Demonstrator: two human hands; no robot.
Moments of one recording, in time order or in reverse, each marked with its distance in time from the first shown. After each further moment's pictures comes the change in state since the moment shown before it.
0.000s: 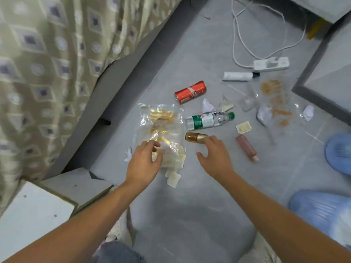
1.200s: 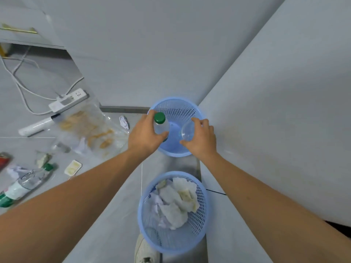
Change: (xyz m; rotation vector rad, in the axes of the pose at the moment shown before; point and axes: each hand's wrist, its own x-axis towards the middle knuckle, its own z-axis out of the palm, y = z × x) left_hand -0.048 0.589 0.352 0.063 -0.269 0.617; right_hand -0.166 0.481 -0.356 -0.032 0.473 0.605
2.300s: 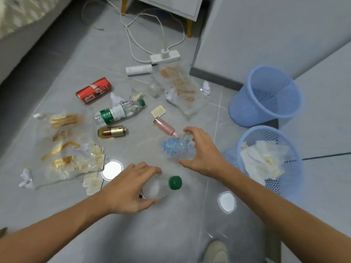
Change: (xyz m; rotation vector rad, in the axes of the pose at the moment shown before) left_hand -0.370 -0.390 -0.075 0.237 -0.173 0.418; right_hand -0.275 -0.195 0.210 0.215 -0.261 -0.648
